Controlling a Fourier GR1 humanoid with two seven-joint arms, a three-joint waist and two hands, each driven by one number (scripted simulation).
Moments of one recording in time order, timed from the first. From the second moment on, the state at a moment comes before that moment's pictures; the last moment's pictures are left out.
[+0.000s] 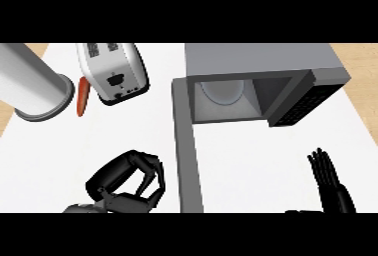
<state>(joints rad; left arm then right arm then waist) -0.01 0.00 -0.14 -1.60 -0.19 -0.66 -0.14 0.03 -0.19 -0.22 -0.88 -0.02 0.30 -0.85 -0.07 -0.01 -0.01</state>
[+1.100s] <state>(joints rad) -0.30 0.02 -0.85 -1.23 0.00 0.12 -0.18 0.47 -0.31 -0.11 -1.77 -0.38 0.53 -0.54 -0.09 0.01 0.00</state>
